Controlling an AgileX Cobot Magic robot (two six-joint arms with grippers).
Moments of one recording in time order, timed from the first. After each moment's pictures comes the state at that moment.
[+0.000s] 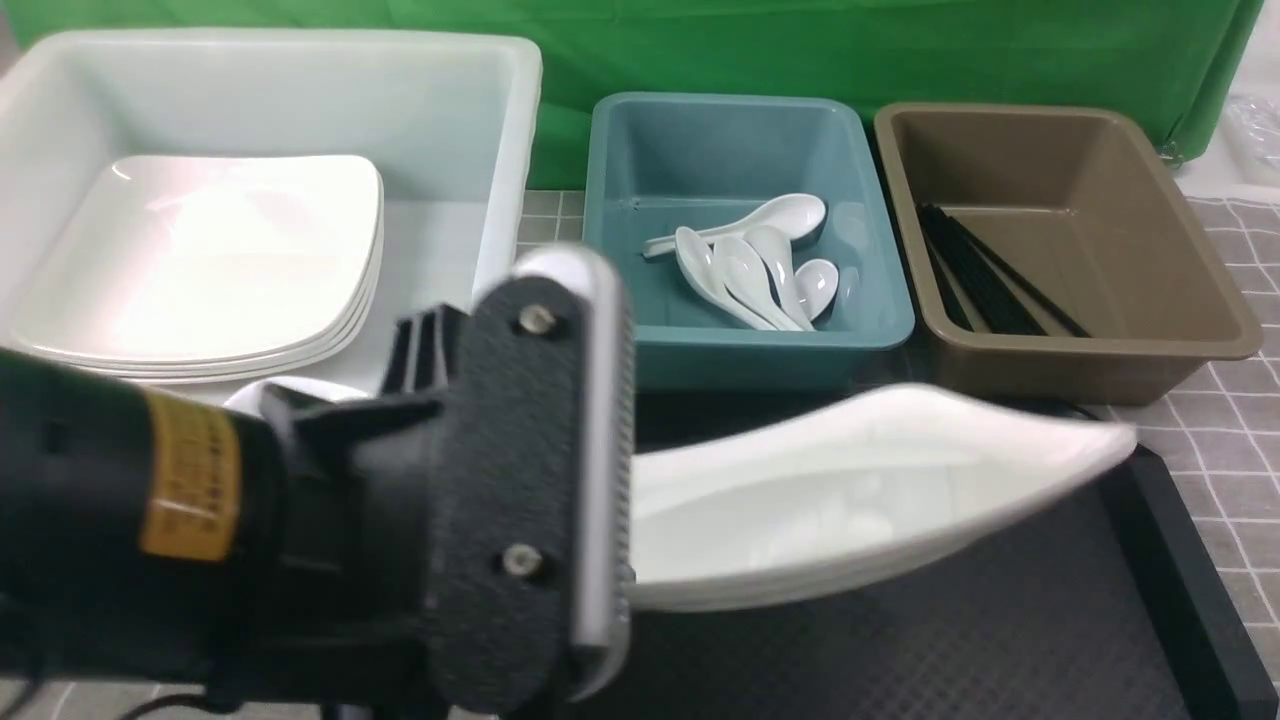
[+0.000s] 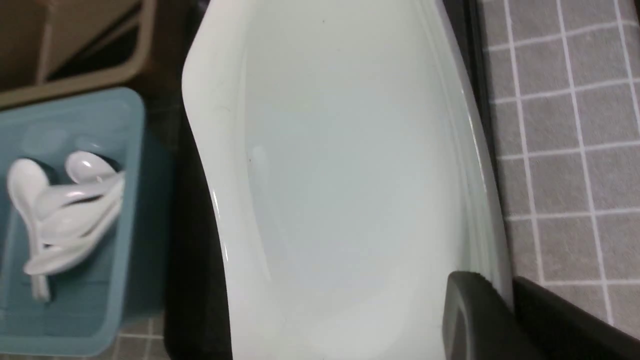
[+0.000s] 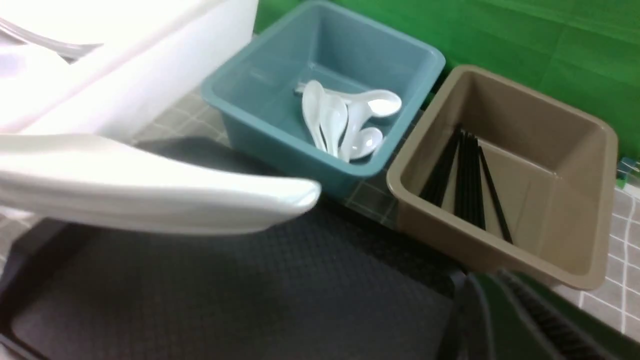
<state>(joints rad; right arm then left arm) 0.85 0.50 -0.88 -0.51 0.85 0.33 -0.92 1.03 -1.01 -0.14 0.82 0.83</state>
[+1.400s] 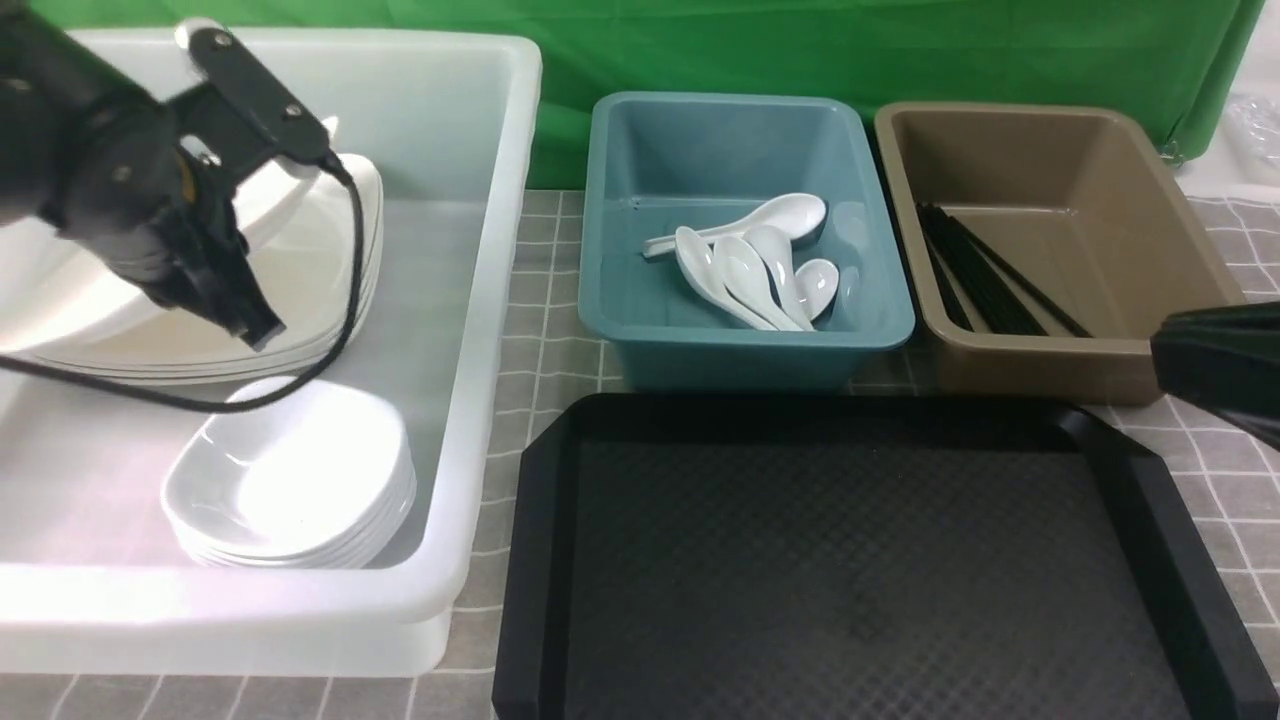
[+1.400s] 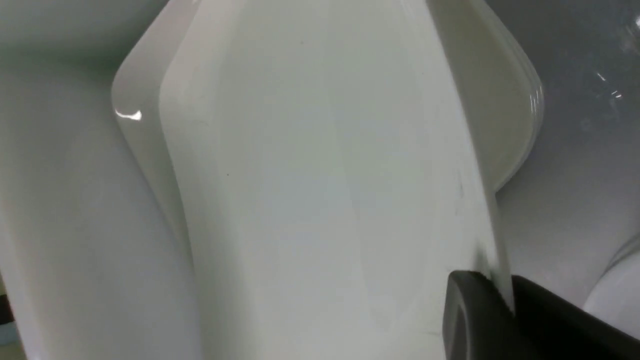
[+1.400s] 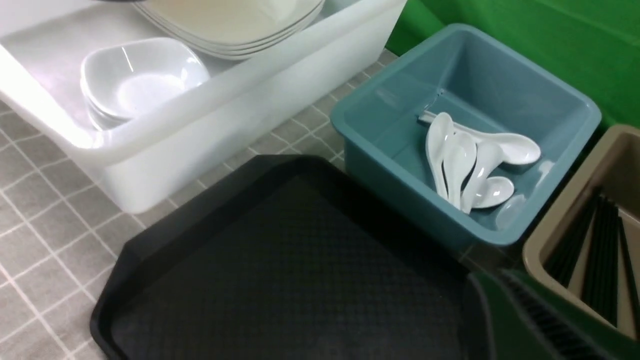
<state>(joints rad) 0.85 0.79 -0.96 -0.31 0.65 0.14 -0.20 1.63 -1.22 0.54 0.70 0.18</state>
